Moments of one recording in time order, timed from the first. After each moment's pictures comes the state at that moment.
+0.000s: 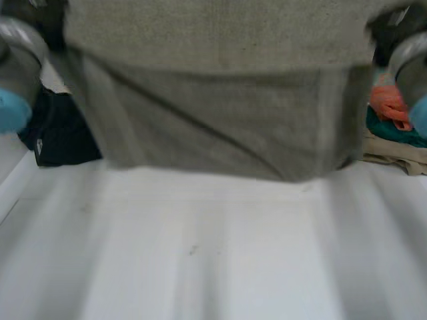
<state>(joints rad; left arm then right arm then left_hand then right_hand) 4.48 -2.09 -0.70 3.08 -1.67 3.61 1.81 -0.93 0.60 0.14 1.66 2.57 1.17 1.20 1.19 1.20 0.99 1.13 1.17 1.19 1.19 1.02</state>
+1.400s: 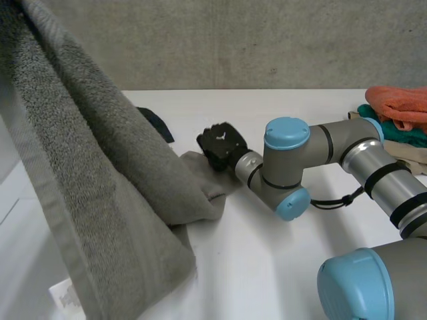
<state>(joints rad) 4.70 -0.92 -1.77 3.40 -1.09 3.25 2.19 -0.29 0.33 0.11 1.25 2.83 1.17 1.20 1.19 1.20 0.99 1.14 1.17 1.17 1.18 0.99</state>
